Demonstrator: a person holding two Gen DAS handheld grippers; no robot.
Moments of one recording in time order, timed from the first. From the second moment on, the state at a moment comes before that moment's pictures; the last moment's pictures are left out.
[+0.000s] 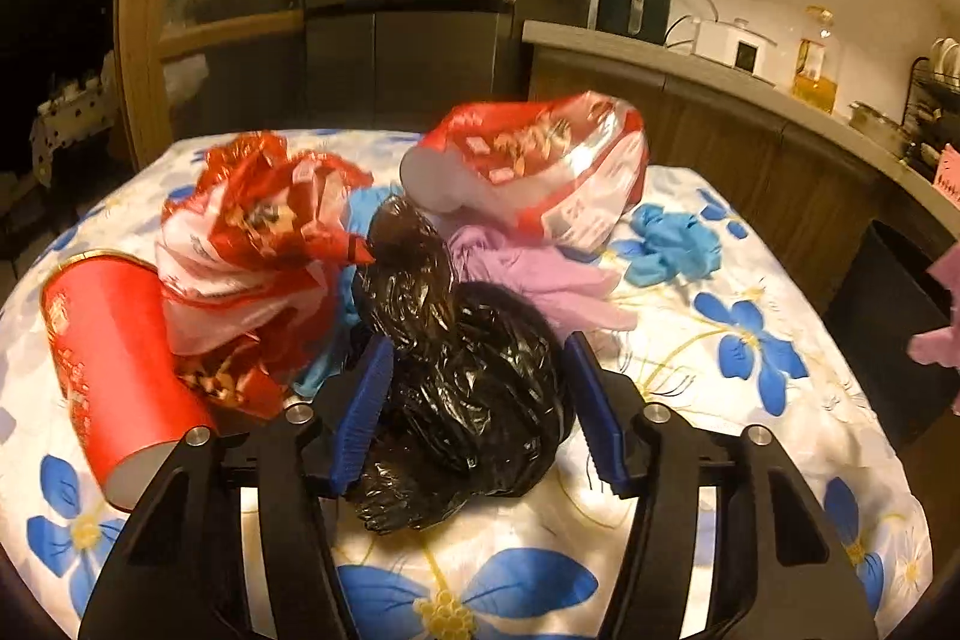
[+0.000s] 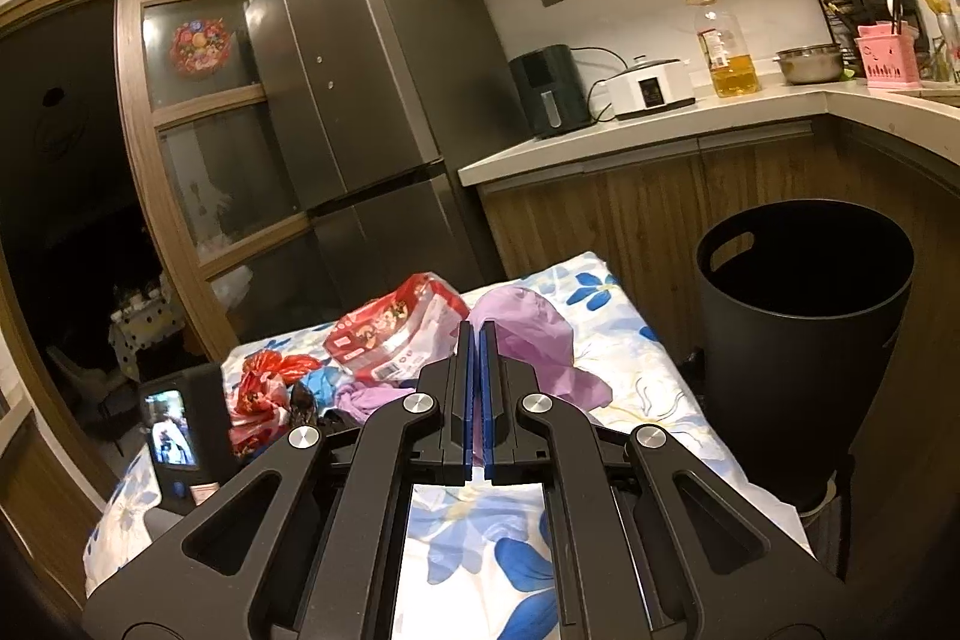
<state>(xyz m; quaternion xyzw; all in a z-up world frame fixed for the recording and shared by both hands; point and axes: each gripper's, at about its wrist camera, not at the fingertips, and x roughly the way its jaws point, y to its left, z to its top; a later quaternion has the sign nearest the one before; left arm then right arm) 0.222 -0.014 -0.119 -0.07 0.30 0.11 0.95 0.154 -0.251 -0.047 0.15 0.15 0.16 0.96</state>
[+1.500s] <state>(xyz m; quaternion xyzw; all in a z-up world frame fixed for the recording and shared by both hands) 0.260 -0.253 -0.003 -0.01 0.16 -0.22 0.96 0.185 -0.399 -0.001 0.12 0.08 -0.02 0.99</state>
